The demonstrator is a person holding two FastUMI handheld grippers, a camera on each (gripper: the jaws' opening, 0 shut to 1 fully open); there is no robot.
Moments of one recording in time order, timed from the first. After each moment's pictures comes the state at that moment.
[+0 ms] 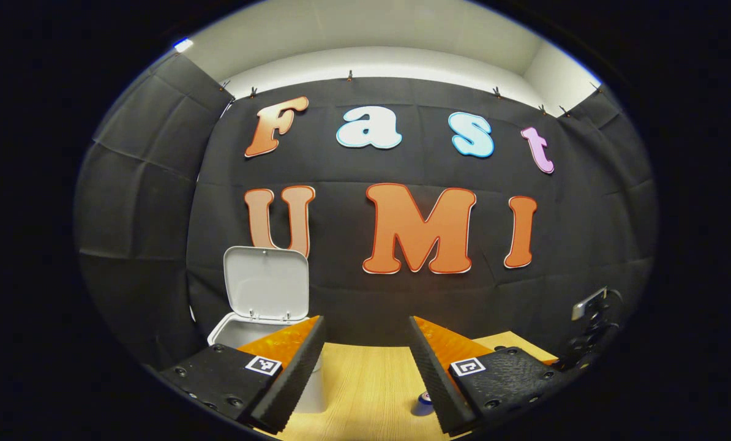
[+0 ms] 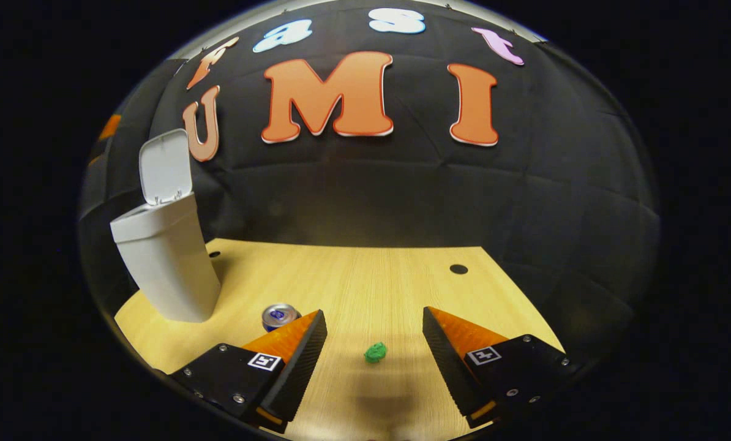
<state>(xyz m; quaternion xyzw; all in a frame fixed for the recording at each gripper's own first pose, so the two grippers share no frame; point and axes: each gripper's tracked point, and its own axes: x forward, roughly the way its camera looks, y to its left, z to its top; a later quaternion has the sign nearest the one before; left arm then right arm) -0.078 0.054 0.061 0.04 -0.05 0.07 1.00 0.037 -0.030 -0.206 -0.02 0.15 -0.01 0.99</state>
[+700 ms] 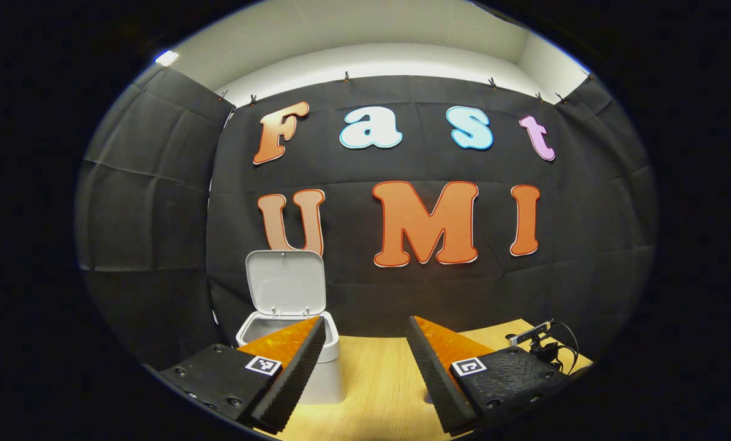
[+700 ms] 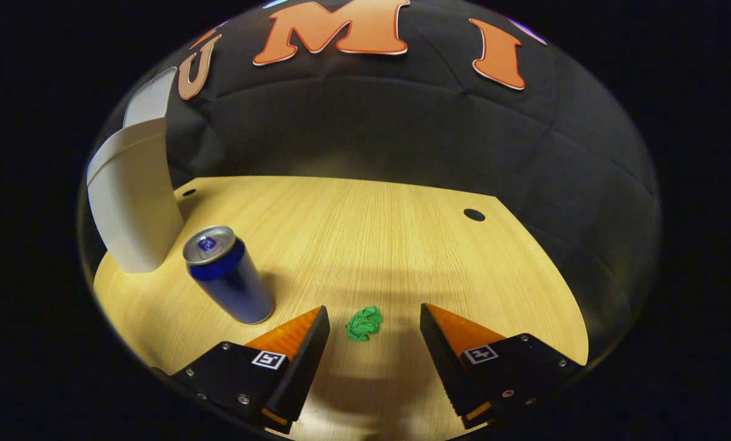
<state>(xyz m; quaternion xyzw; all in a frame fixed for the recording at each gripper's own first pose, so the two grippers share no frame) -0.120 0.055 0.056 0.07 -0.02 0.11 0.99 0.081 -0.039 -0.319 -0.05 0.27 -0.01 0.96</state>
